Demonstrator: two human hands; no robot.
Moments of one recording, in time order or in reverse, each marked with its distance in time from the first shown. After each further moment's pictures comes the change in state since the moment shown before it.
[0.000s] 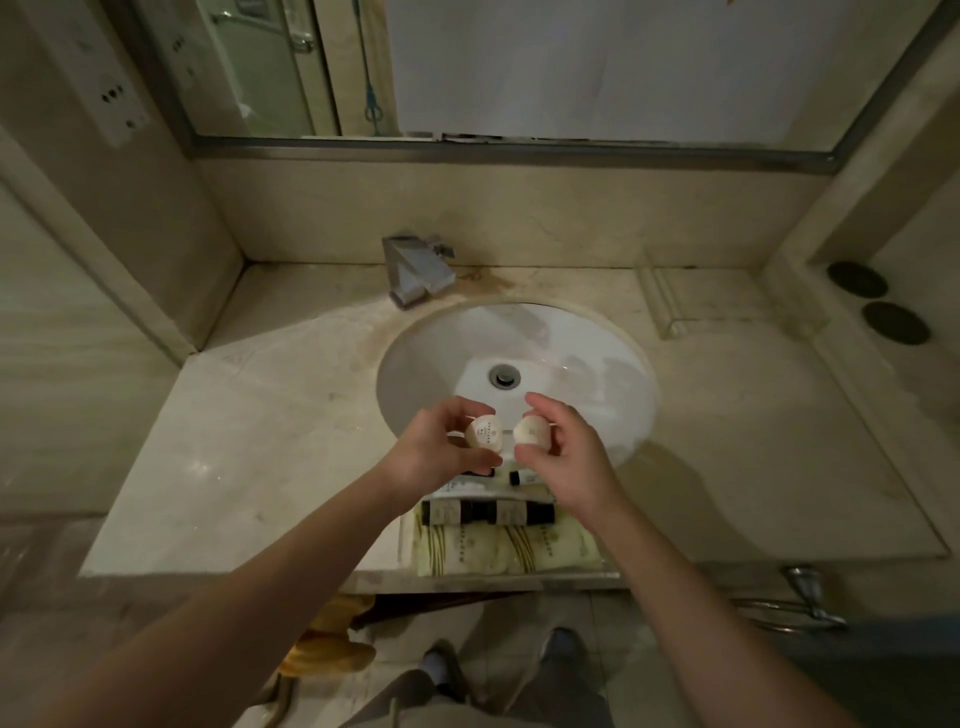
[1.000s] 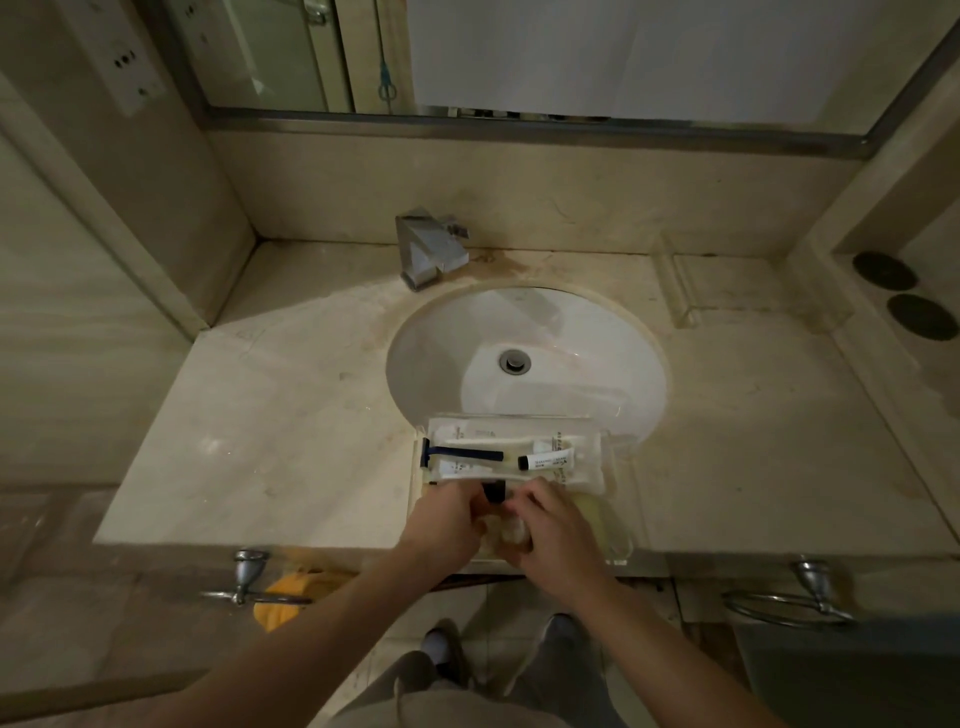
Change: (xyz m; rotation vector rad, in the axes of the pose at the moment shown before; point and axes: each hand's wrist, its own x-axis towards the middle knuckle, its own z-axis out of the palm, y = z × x) left_hand -0.036 -0.071 0.031 0.805 0.057 -0.032; right_hand -0.052 0.075 0.032 -0.775 -0.190 -0.316
